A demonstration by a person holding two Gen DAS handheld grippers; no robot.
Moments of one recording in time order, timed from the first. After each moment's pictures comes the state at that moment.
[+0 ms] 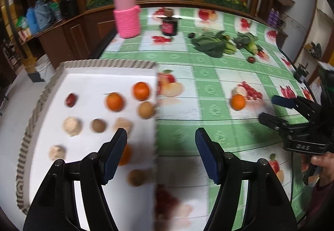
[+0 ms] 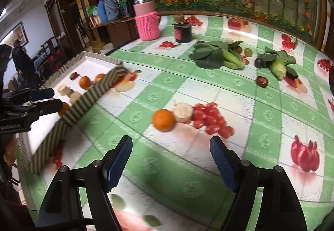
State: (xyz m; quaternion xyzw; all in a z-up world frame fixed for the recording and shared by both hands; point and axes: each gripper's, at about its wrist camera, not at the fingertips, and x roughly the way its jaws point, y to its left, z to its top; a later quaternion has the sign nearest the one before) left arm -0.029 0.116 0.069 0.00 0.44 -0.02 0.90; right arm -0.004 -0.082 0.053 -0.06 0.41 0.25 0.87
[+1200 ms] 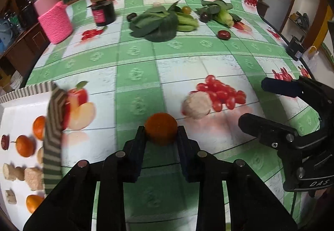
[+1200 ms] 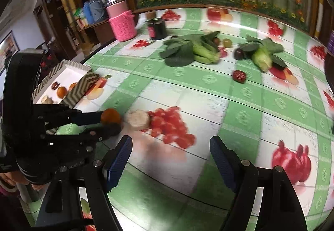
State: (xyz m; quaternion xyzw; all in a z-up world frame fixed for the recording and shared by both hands) left arm 0.052 0.014 0.020 0.05 0.48 -0.09 0.87; right arm 0.037 -0.115 0.050 -0.04 0.43 0.24 0.87
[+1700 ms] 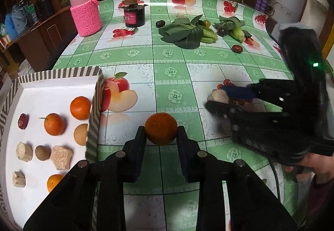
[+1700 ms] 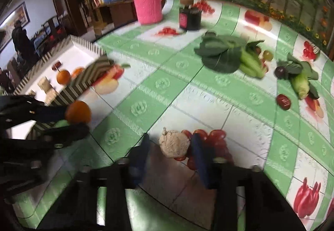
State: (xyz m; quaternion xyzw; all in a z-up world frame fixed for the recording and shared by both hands) left arm 0.024 0.059 0.041 0.02 0.47 -0.07 0.88; right arm 0.062 -0.044 0.027 -0.12 0.45 0.27 0.84
